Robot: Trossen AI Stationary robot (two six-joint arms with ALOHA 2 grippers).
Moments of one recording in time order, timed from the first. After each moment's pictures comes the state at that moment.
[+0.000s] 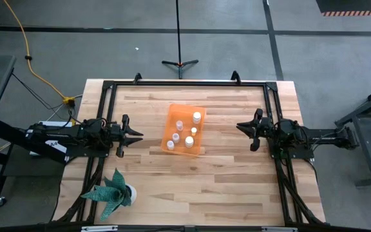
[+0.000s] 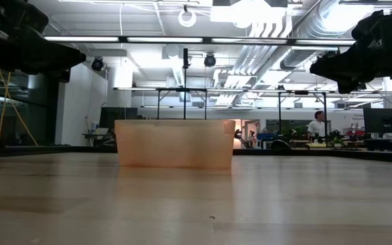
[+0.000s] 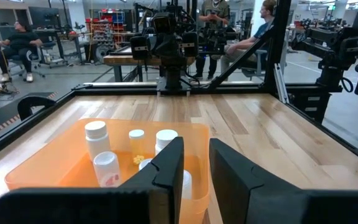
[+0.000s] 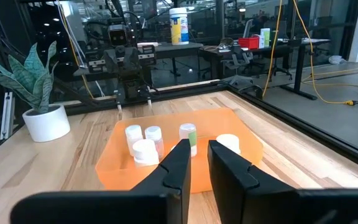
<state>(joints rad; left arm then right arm) -0.04 0.03 0.01 0.01 -0.01 0.01 -0.03 0.11 0.01 0.09 0.19 0.11</state>
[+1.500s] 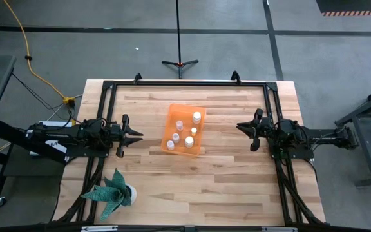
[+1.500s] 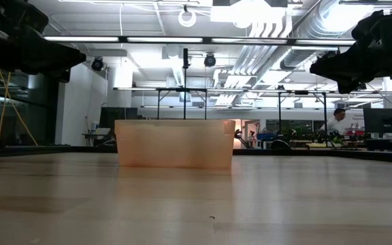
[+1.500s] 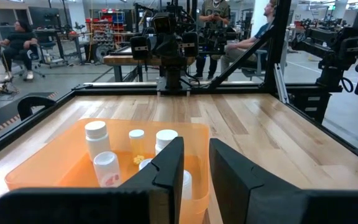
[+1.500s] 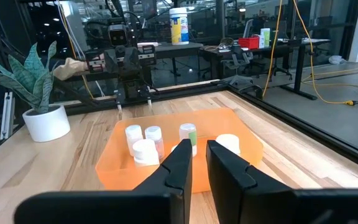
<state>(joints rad) -0.04 0.03 0.01 0.01 -0.01 0.01 -0.03 0.11 0.01 0.09 0.19 0.11</state>
